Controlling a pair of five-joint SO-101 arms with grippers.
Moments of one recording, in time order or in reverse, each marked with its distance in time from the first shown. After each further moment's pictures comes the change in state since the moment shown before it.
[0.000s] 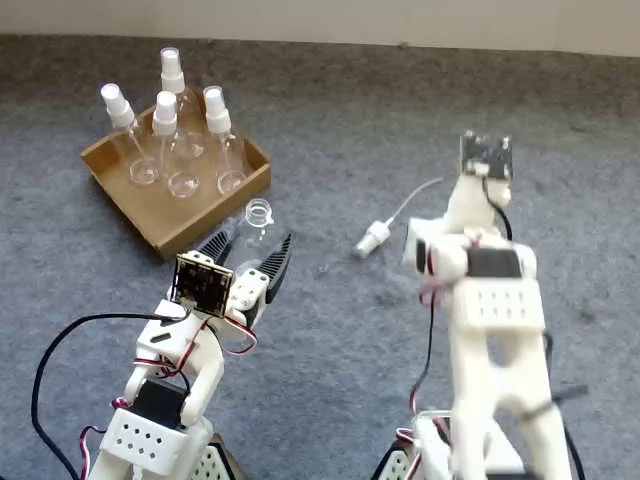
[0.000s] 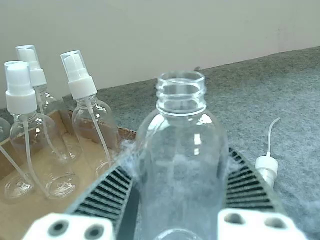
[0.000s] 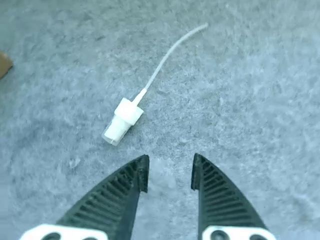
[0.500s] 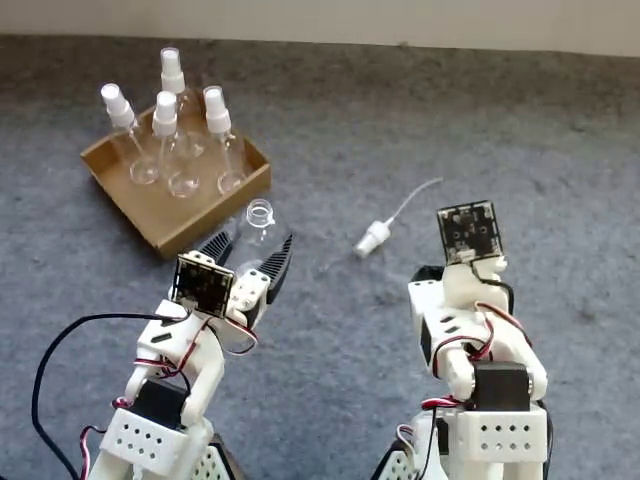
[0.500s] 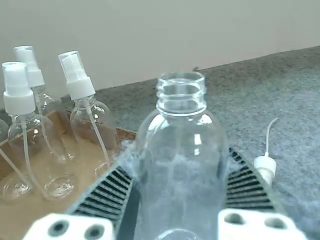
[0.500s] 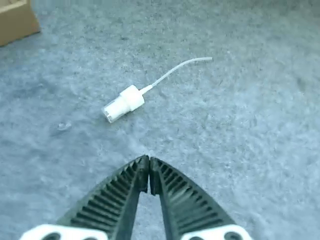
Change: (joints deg) left arm 0.3 0.0 0.0 0.0 0.0; right arm 0.4 -44.0 25.8 1.3 21.5
